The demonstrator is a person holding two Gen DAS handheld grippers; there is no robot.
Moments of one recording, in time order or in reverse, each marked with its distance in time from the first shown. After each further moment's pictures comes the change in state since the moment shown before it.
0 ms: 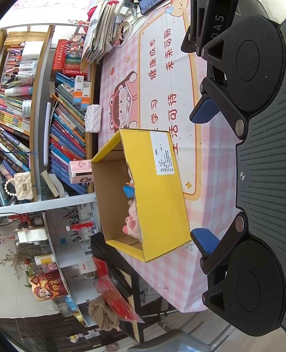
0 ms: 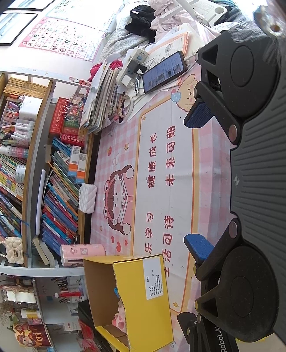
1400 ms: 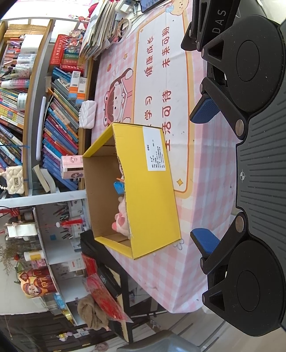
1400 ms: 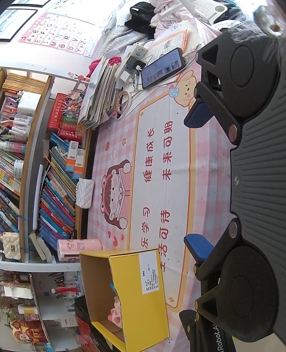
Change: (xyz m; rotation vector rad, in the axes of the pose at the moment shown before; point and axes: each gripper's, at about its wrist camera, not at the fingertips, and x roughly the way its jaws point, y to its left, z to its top) left arm 0.004 0.008 -0.003 -0.035 0.046 -0.005; right arm -0.003 0.005 0.003 -0.014 0.008 0.025
